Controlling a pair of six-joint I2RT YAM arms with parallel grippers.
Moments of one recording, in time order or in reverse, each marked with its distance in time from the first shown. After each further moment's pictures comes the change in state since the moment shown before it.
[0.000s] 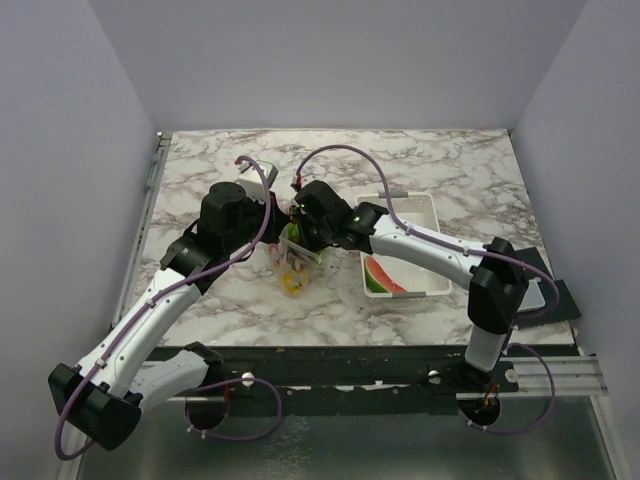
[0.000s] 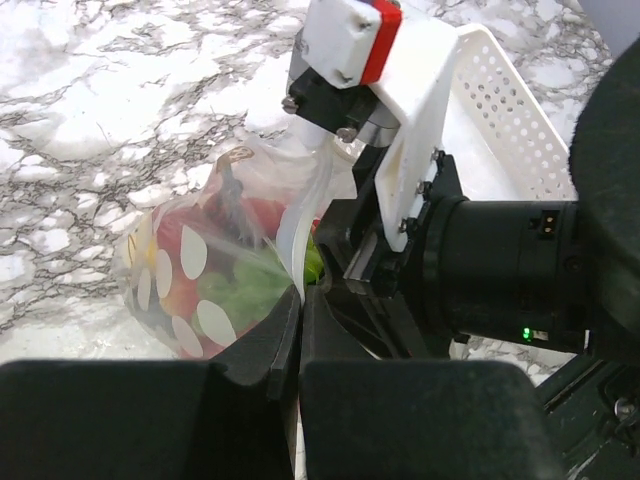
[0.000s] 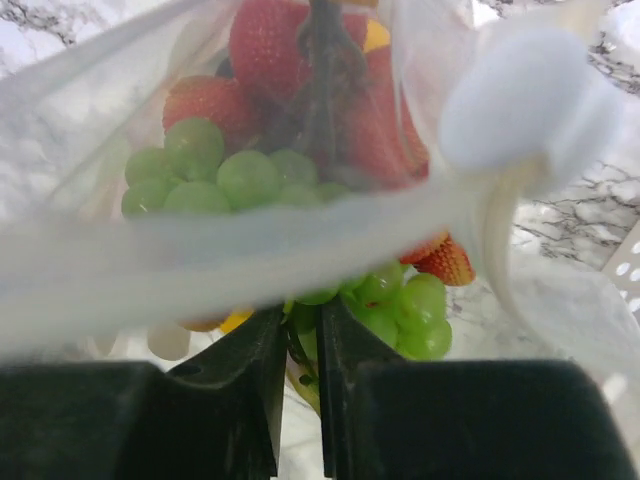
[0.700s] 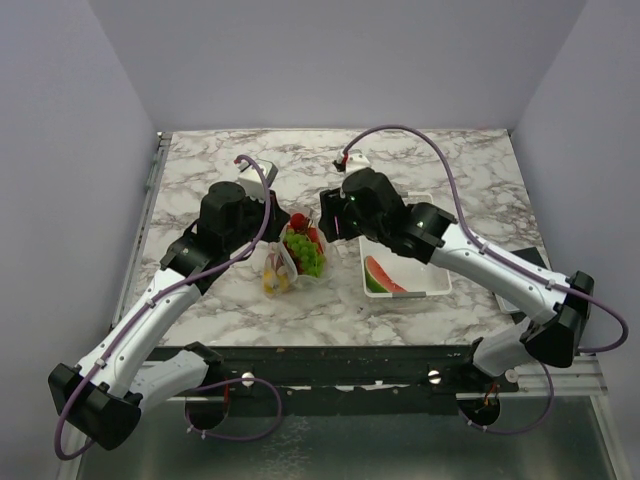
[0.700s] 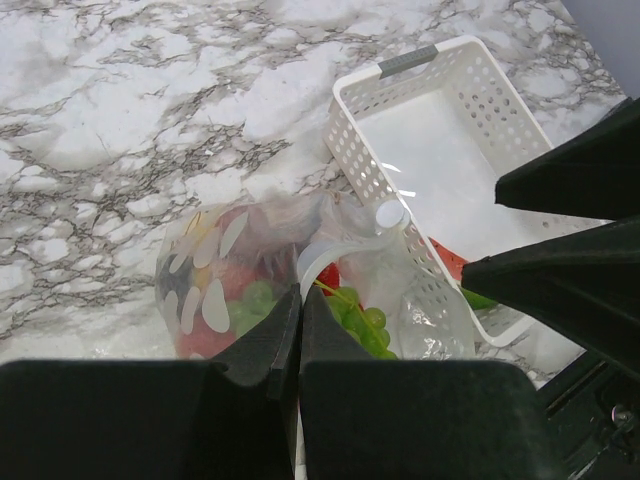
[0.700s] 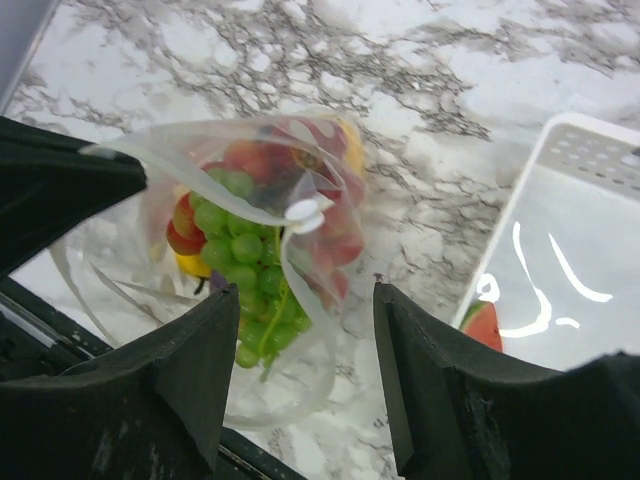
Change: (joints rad) left arm 0.000 0.000 0.000 0.023 -0.002 -0.003; right arm -0.001 -0.338 -0.066 -0.042 0.115 -0.018
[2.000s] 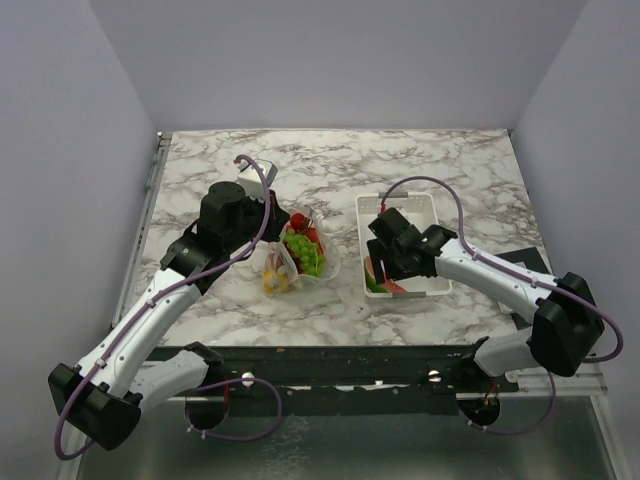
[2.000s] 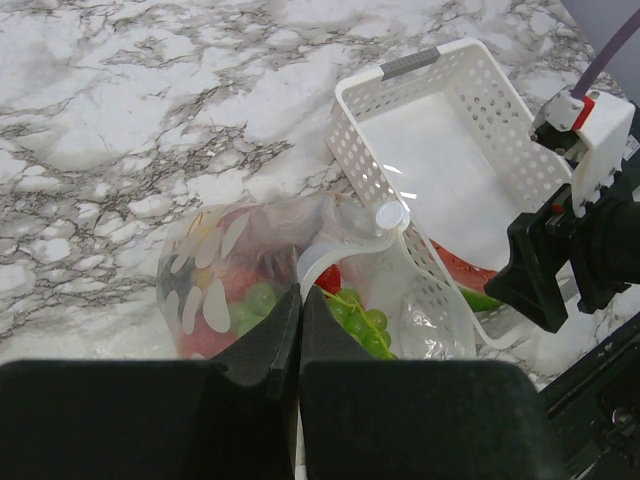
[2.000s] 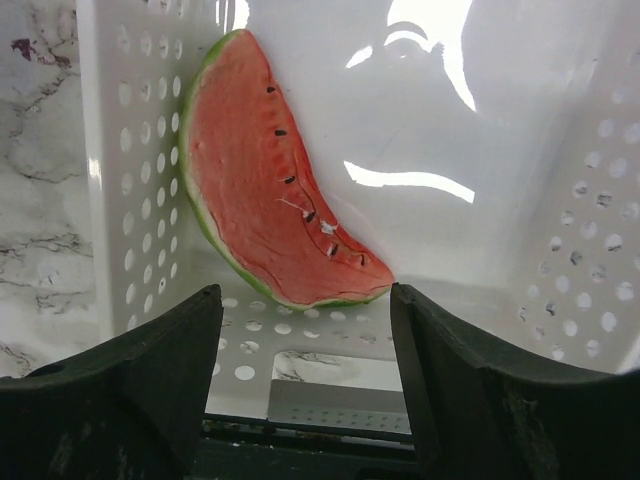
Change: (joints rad) left arm 0.000 0.000 0.000 0.002 -0.006 -0.003; right arm -0.197 -0.092 -0.465 -0.207 0.025 0.076
